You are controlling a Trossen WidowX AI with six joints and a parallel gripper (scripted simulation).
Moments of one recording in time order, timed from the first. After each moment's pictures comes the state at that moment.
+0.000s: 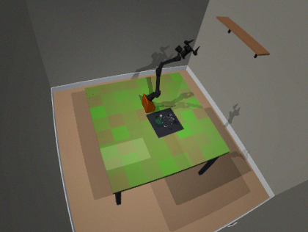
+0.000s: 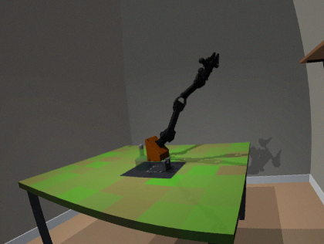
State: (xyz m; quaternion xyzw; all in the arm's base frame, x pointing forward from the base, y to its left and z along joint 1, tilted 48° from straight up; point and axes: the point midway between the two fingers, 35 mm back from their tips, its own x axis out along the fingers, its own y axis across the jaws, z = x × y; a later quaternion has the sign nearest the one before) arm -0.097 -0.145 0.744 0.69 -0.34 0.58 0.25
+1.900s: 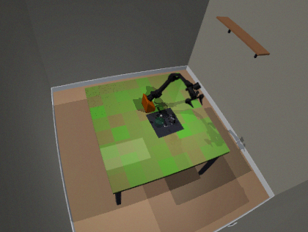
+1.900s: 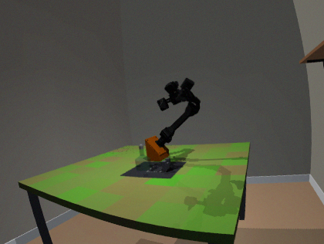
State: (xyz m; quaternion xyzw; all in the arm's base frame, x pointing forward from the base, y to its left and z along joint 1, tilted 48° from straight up) arm 0.393 0.043 0.421 0.51 0.15 0.09 0.84
